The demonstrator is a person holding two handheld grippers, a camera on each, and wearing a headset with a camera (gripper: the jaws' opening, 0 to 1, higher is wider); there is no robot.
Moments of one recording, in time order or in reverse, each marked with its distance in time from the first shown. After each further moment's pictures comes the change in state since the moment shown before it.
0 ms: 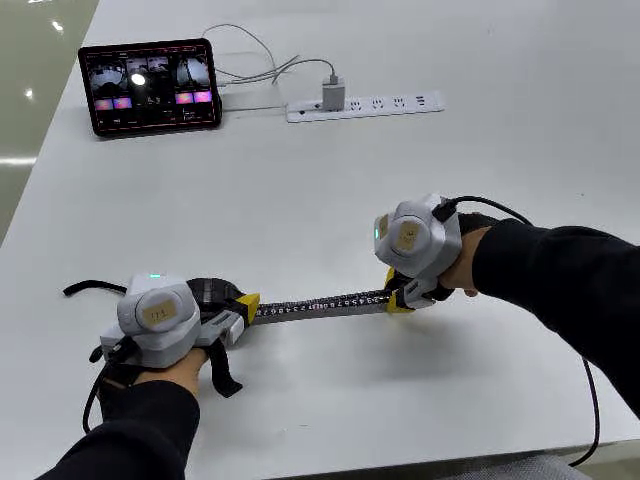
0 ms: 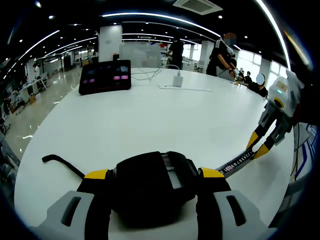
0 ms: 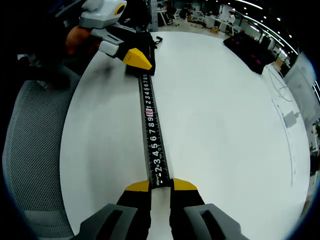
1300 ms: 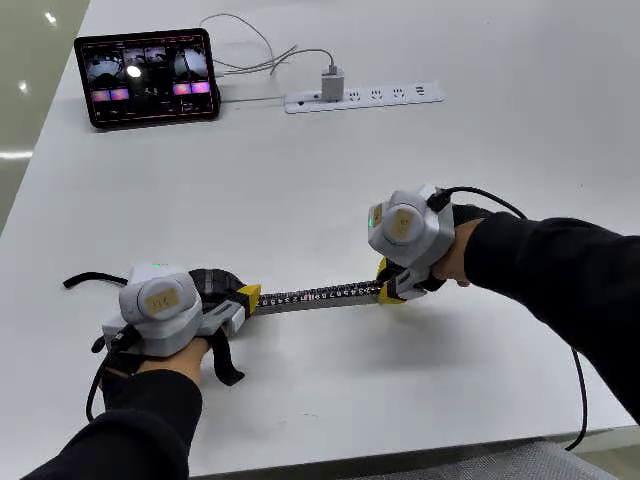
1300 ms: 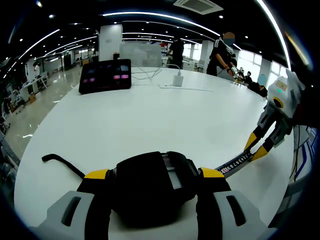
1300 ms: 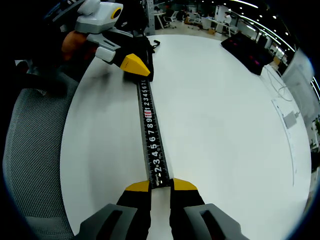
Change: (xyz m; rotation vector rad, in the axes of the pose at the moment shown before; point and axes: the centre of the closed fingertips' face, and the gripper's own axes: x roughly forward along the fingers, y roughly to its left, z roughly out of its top) left arm 0.000 -0.001 0.001 -0.005 0.007 0.001; right arm 0.004 0.001 0.011 0.026 -0.028 -0.003
